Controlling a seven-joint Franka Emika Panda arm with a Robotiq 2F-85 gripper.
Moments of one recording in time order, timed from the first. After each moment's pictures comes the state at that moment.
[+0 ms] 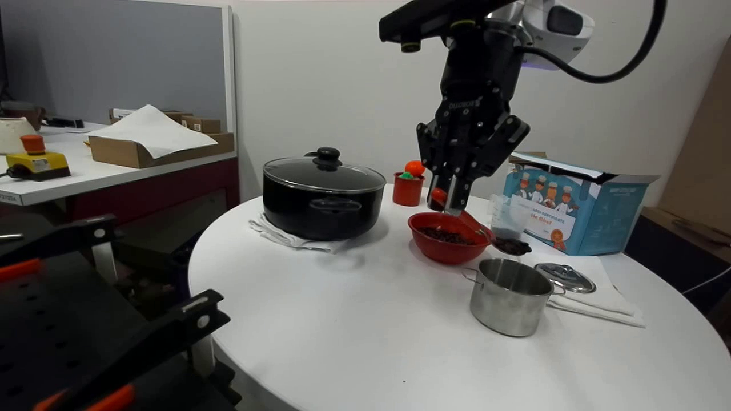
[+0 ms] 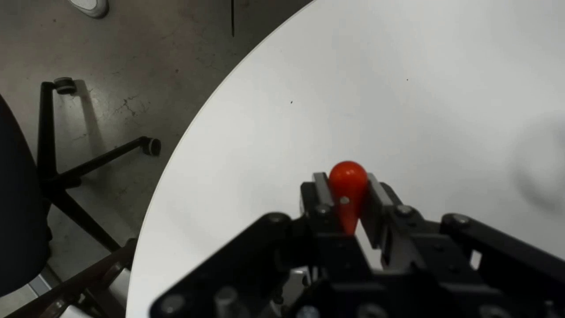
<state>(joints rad) -0.19 0.30 -0.22 -2.23 -0.16 2.25 0.13</state>
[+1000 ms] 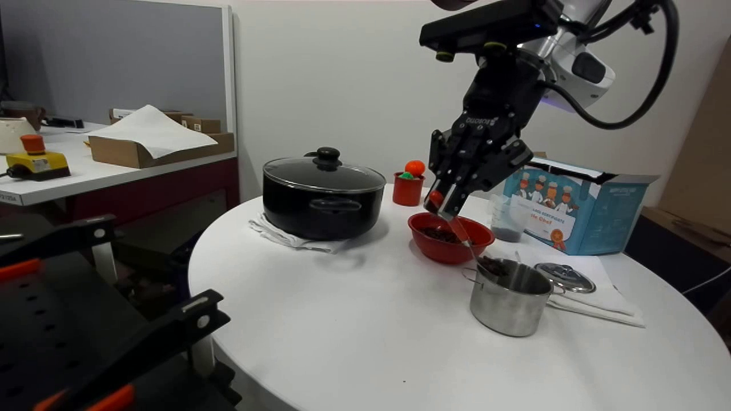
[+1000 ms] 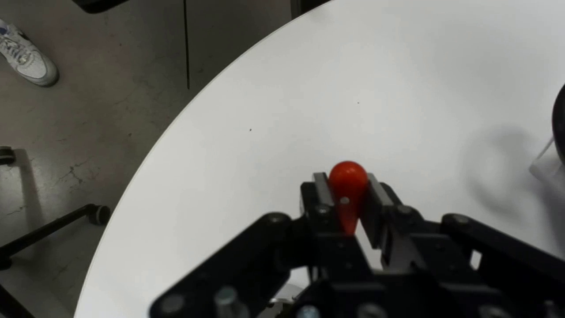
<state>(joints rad) -0.25 0.49 -0.19 -1.96 0.04 1.96 0.02</state>
